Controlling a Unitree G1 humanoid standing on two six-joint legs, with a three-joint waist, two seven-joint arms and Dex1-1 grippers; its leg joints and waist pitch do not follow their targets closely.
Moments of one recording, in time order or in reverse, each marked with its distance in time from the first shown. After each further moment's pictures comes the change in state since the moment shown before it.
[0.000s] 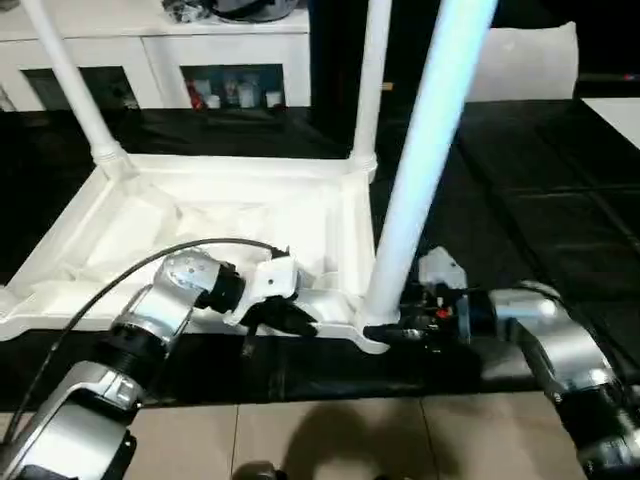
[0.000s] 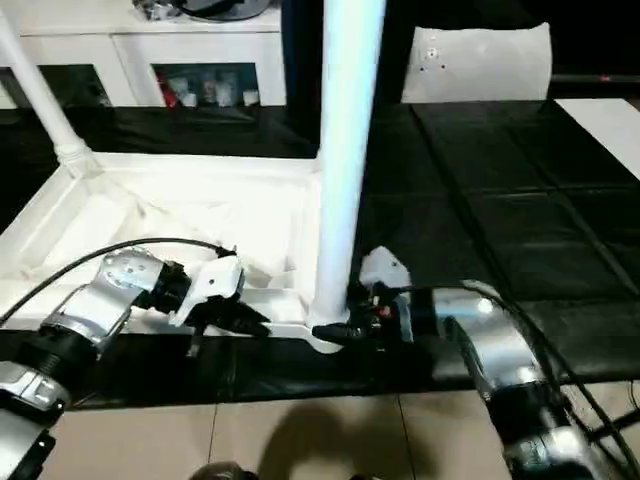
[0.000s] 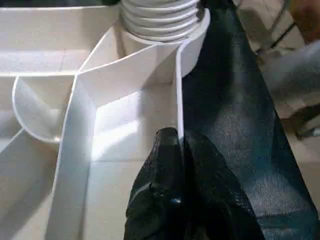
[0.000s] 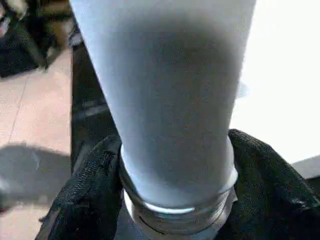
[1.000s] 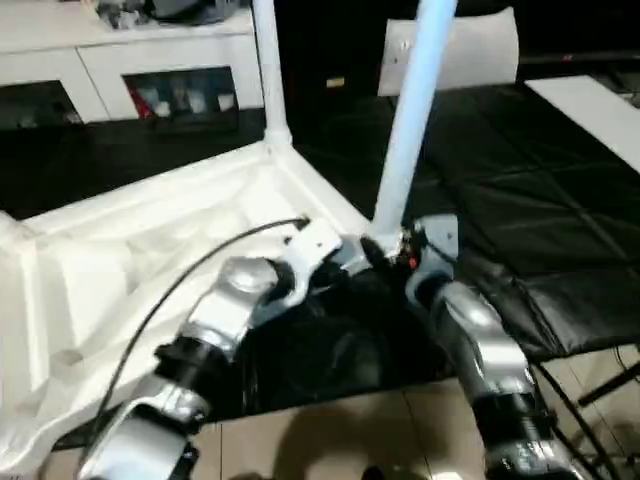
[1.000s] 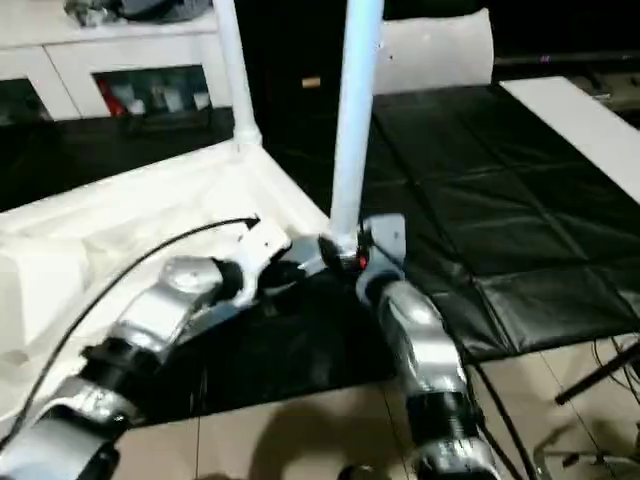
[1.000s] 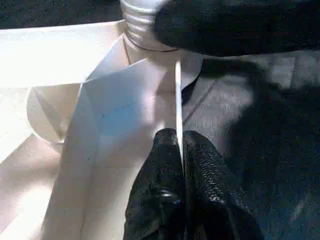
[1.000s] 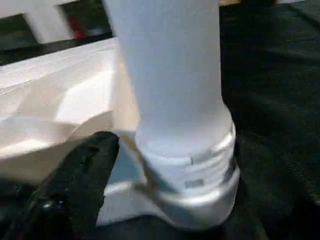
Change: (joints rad) left arm 0.044 -0.209 0.114 -0.132 0.083 0.327 0.557; right arm 0.024 0.360 -0.209 0.034 -0.080 -0.015 -0.754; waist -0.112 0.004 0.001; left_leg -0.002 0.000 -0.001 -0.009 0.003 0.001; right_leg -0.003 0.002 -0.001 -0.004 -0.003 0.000
